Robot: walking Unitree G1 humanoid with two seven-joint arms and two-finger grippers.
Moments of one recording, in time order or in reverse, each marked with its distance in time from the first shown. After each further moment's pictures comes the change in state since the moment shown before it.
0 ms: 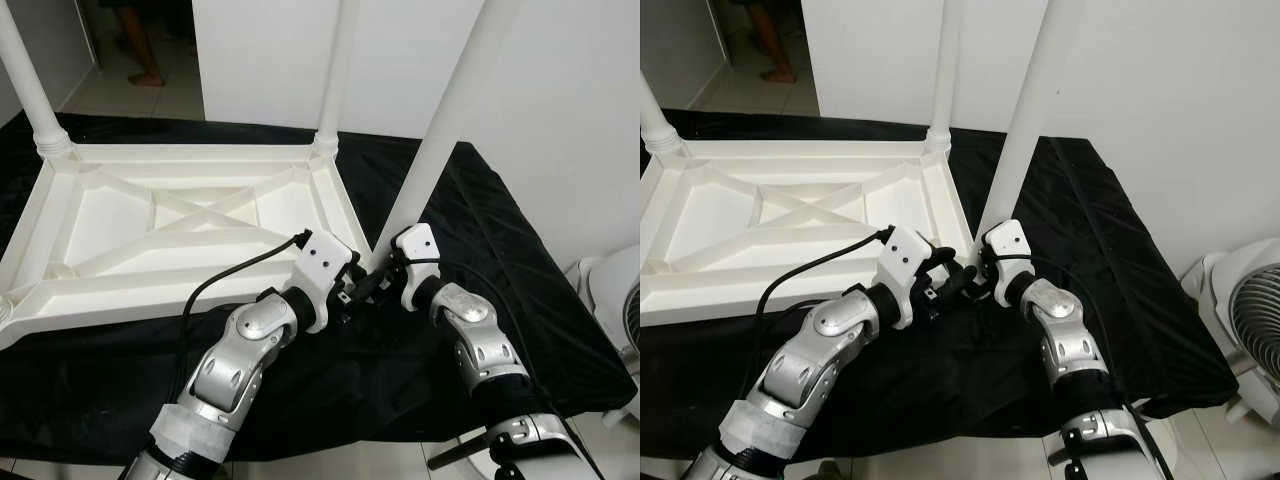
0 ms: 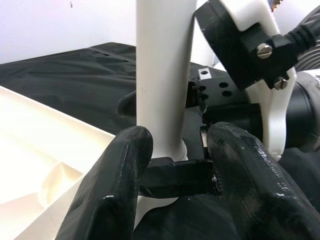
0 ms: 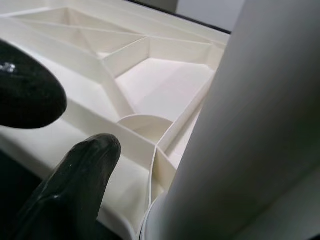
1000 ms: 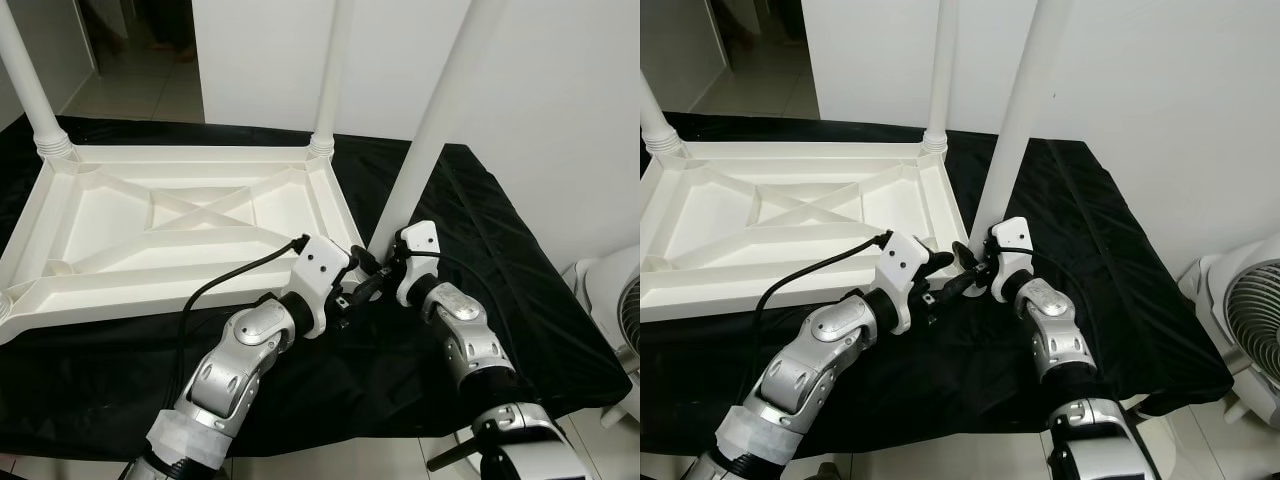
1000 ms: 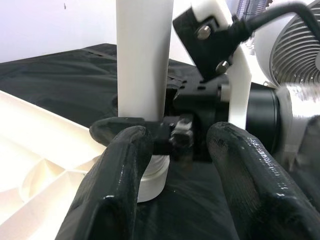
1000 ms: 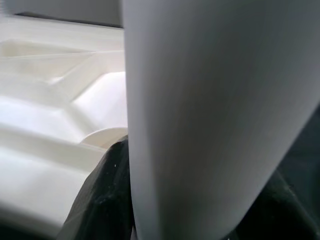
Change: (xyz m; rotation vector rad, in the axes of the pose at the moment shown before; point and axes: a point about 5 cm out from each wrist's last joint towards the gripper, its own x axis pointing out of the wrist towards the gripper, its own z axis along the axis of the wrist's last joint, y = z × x) left arm -0.003 -0.005 -0.003 -0.014 0.000 -0.015; right arm 0.003 0.006 -0.007 0.183 -0.045 -0.376
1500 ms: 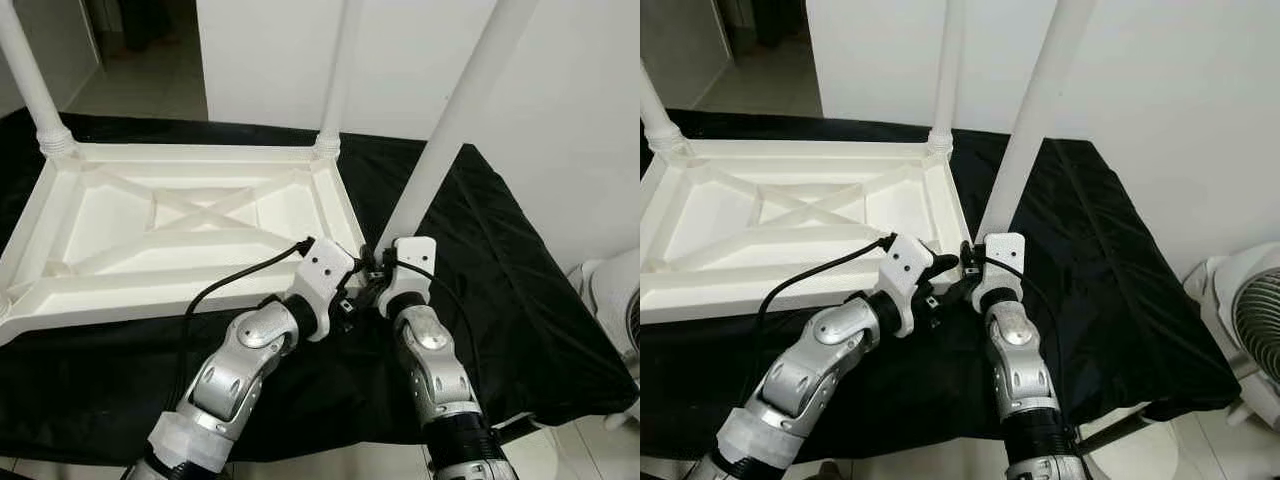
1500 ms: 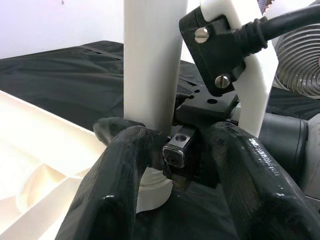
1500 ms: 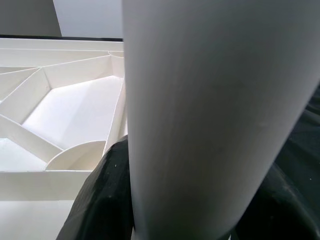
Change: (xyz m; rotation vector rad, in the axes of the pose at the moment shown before) left arm 0.001 -0.003 0.000 0.001 0.000 -0.012; right arm -0.014 0.025 0.004 0.038 -0.022 -0.239
